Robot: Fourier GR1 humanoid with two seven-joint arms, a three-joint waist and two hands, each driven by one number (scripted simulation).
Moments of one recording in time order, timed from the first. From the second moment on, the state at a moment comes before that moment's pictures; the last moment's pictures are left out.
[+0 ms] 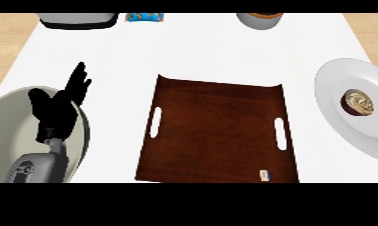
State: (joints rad) left arm -0.14 0.22 0.05 -1.44 0.05 0.04 0.17; right arm -0.30 -0.71 -0.63 -0.75 -0.02 0.48 -0.48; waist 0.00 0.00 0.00
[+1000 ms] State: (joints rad) left arm -0.17 0.22 0.07 -1.42 0.05 0.01 0.17; right arm -0.31 -0.93 -0.60 -0.34 0.04 0.45 -0.74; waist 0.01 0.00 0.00
